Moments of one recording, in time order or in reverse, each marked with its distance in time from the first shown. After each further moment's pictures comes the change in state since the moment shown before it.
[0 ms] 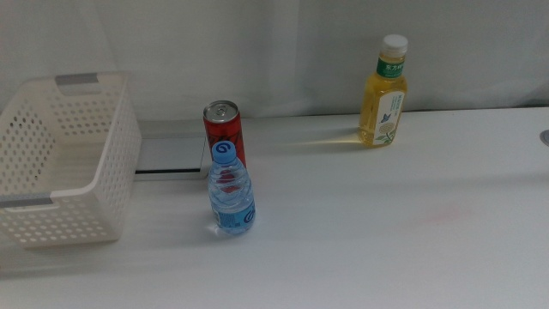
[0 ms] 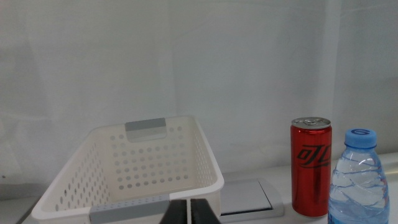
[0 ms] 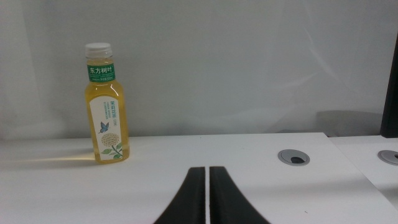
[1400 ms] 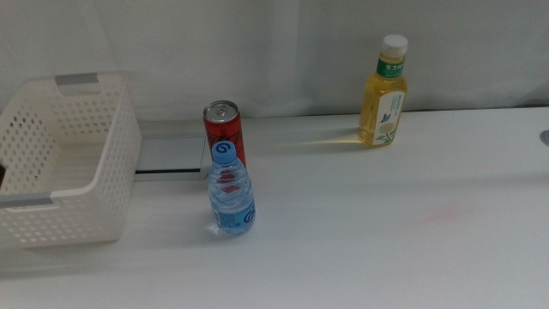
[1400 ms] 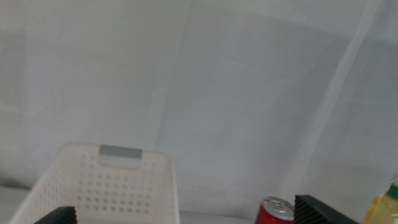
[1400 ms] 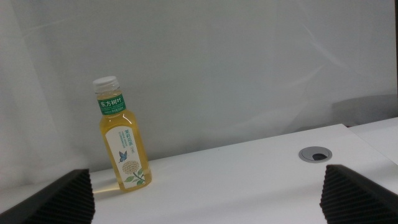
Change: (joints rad) left arm 0.000 0.319 -0.373 -0.002 0.108 -0.325; right arm 0.000 0.000 0.000 0.003 -0.041 0.183
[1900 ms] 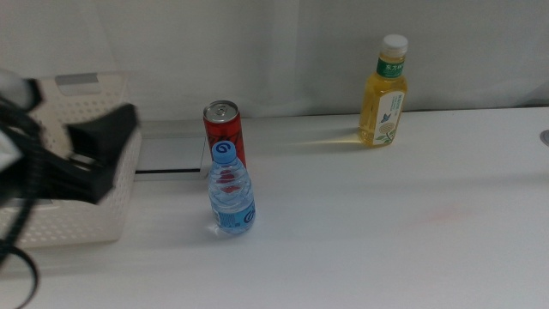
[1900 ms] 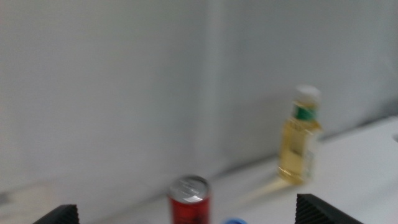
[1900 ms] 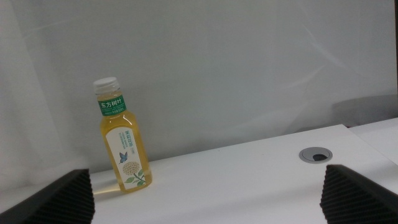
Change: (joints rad) left arm -0.333 0.441 -0.271 0.000 -0.036 0.296; right arm 0.000 0.000 0.000 0.000 -0.002 0.003
